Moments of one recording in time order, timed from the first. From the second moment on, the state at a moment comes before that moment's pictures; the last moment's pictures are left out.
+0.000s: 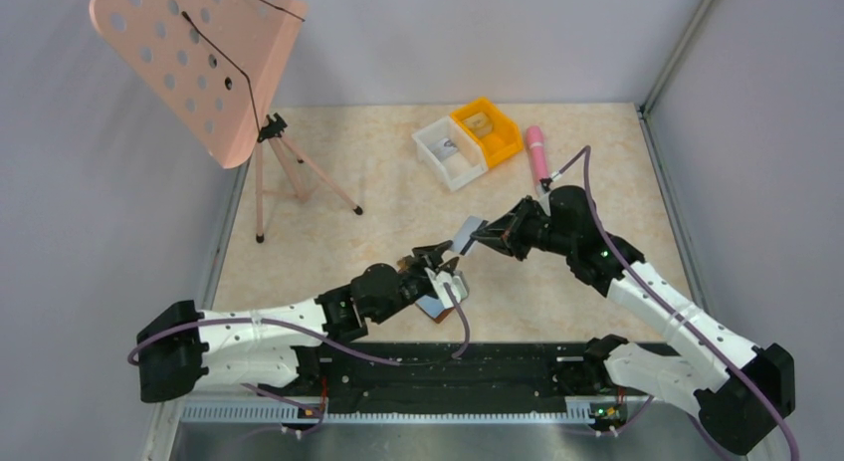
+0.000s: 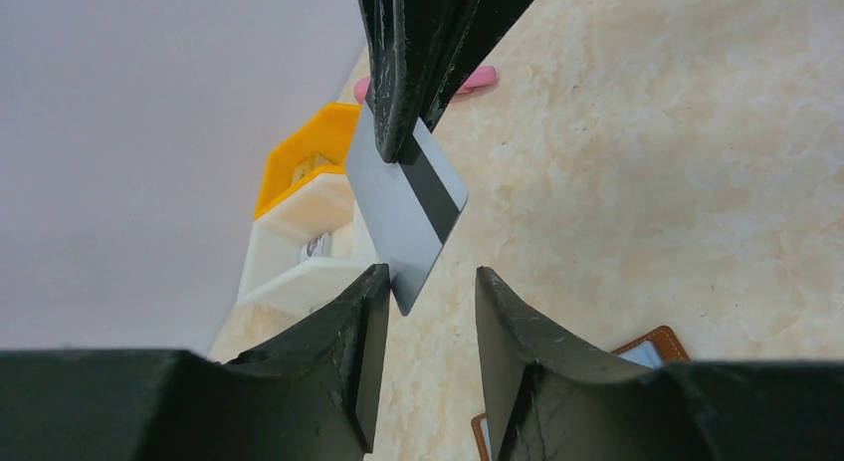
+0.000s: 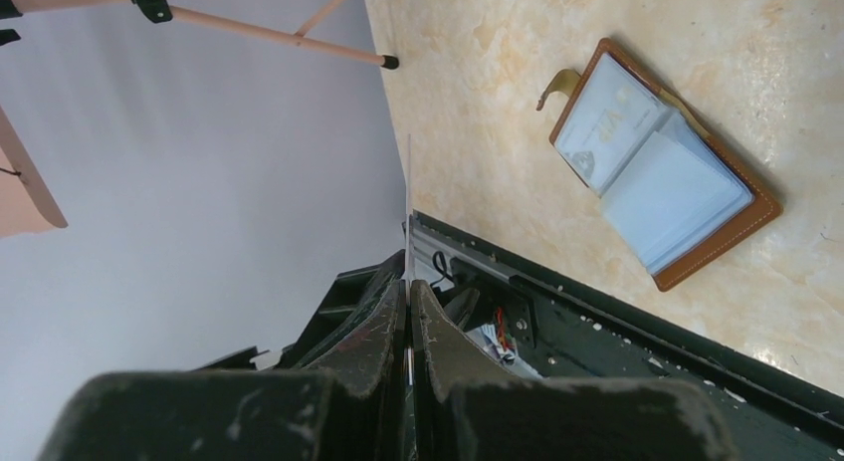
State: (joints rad) left arm -1.18 1.05 0.50 0.48 -0.23 0.65; right arm 0.57 0.98 0.78 -0.26 -0.34 1.31
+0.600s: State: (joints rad) left arm -1.19 1.12 0.51 0.53 -0.37 0.51; right arm 0.56 0.93 0.69 -0.18 -0.34 1.31
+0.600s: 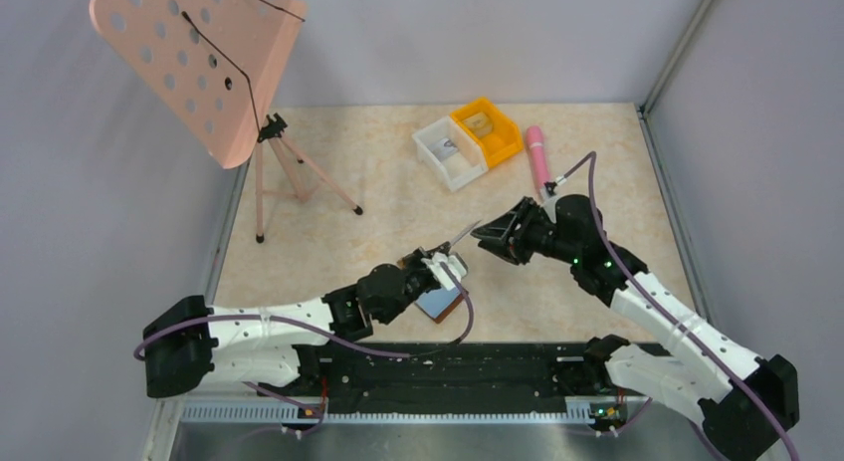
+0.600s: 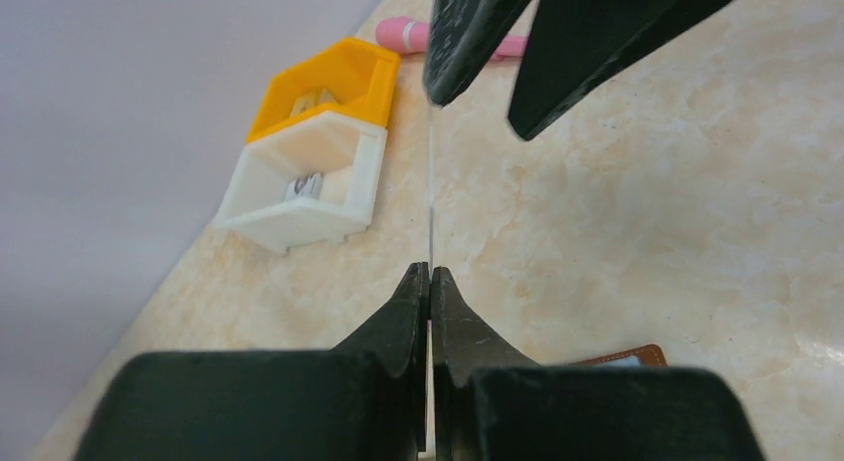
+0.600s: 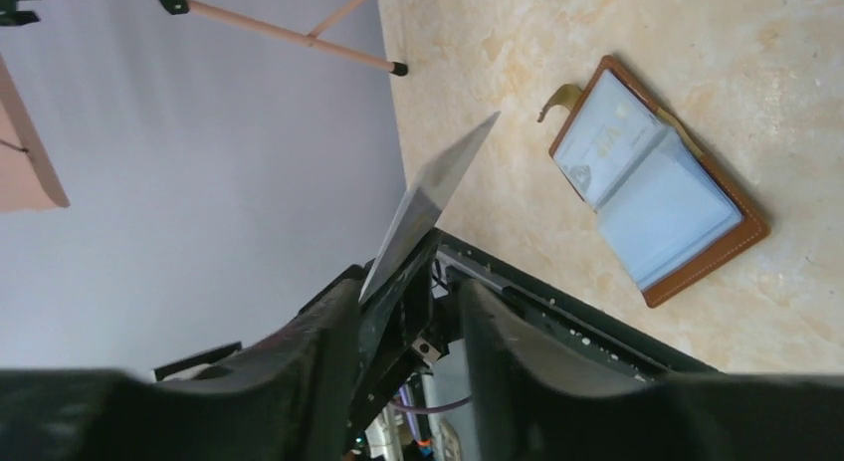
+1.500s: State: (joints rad) left arm -0.67 1.52 1.20 -0.03 -0.17 -0.46; right arm 0.56 0.59 0.64 -0.29 -0.25 0.90
